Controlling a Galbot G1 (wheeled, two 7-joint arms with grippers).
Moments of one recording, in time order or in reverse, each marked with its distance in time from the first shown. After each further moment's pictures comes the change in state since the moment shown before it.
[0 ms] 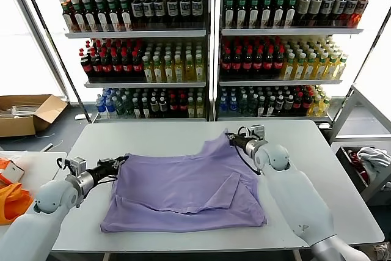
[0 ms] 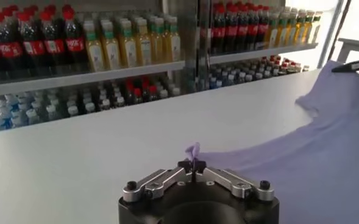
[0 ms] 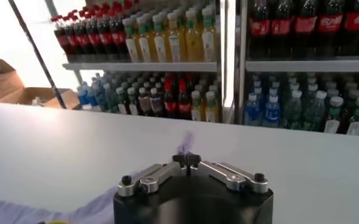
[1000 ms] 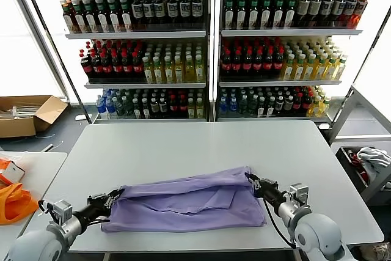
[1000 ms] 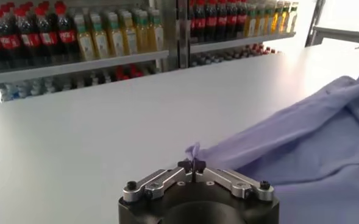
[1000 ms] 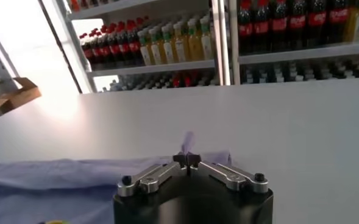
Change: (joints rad) left arm 0.548 -0.056 -0.289 -0.391 0.091 0.004 -0.024; right arm -0.713 -0.094 0.312 0.569 -0.069 0.036 -0.046
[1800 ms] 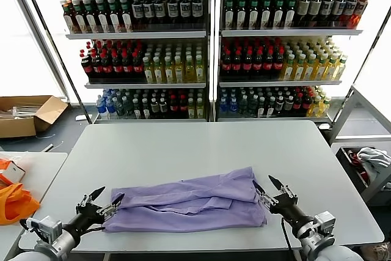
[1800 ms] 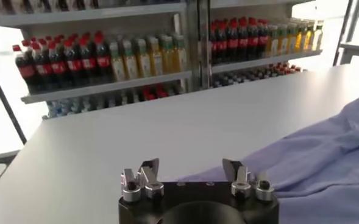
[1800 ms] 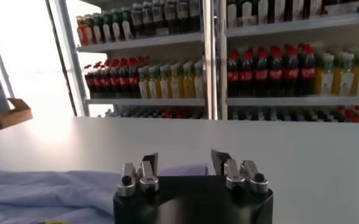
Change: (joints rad) left arm 0.145 -0.124 -0.064 -0.195 0.011 -0.043 -0.214; right arm -0.215 0.064 0.183 0.055 -0.115 0.405 -0.111
